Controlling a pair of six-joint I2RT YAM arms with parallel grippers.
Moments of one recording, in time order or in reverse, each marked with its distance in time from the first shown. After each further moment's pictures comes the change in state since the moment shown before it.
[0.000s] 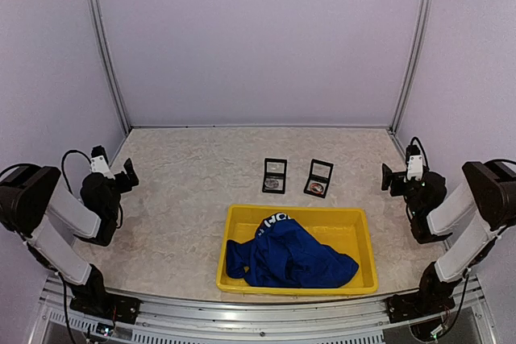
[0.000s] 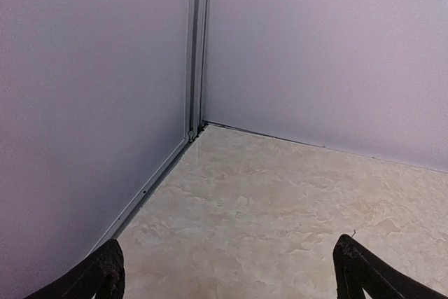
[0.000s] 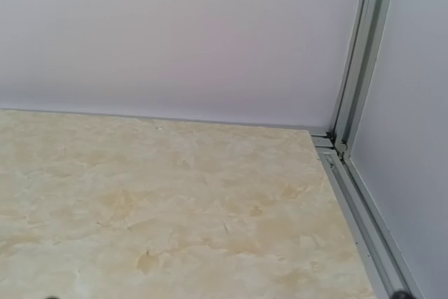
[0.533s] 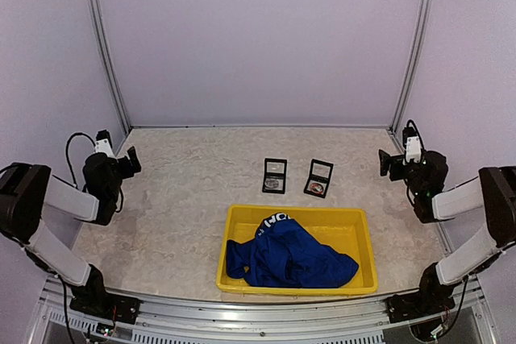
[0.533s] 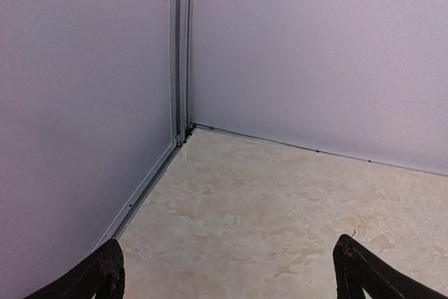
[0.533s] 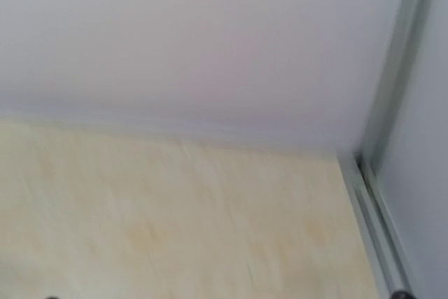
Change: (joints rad) left arm 0.013 -0.042 0.140 -0.261 0.047 -0.005; right arm 0.000 -0.111 0.127 -0.285 -0.061 -0.016
